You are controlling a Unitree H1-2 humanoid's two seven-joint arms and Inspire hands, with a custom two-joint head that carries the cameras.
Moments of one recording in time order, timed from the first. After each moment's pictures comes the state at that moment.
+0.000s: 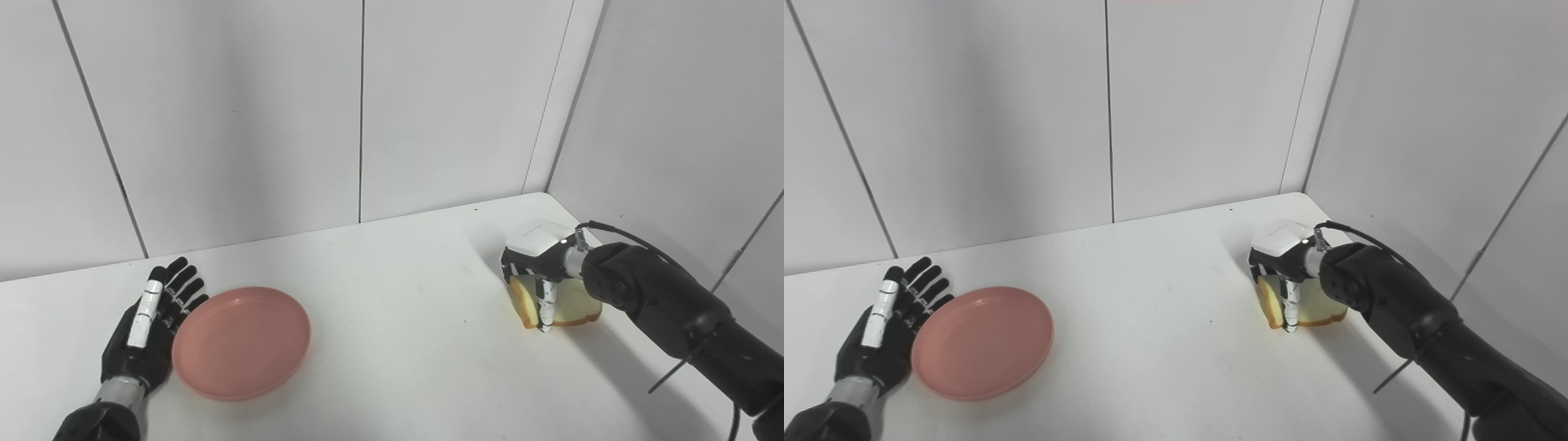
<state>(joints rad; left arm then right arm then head) -0.62 0.02 0.13 0.65 -0.33 0.05 -0.29 -0.51 -0.96 0.34 0.26 -0.81 -0.06 0.46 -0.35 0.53</state>
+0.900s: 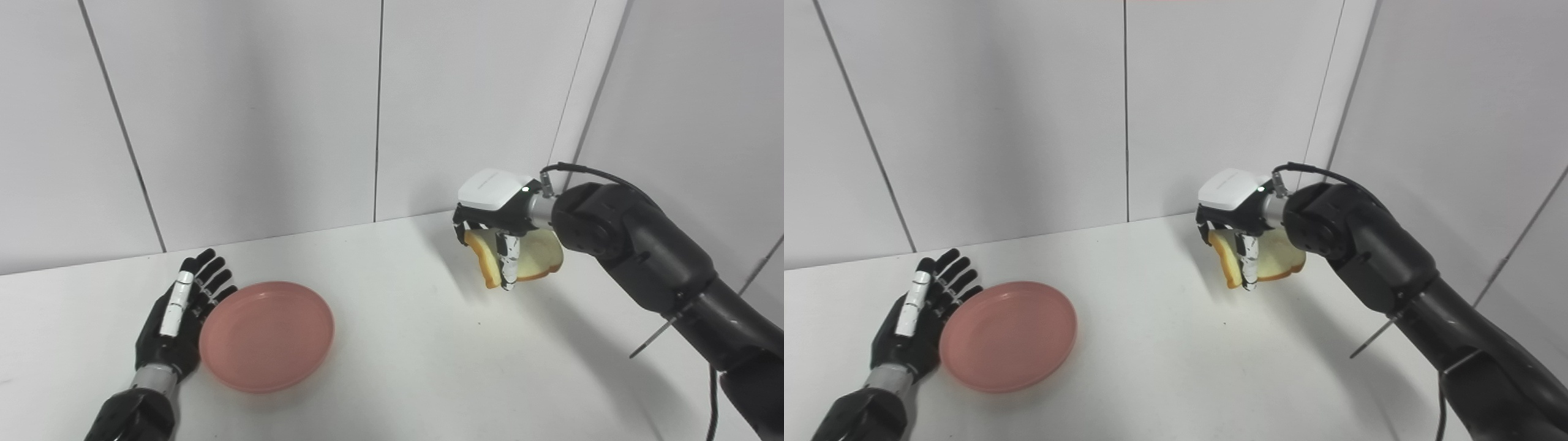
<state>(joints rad) -0.63 -0.02 0.12 0.67 -0.31 0.01 -0.24 -0.80 -0.85 0.37 0.02 -0.79 -0.09 0.77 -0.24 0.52</state>
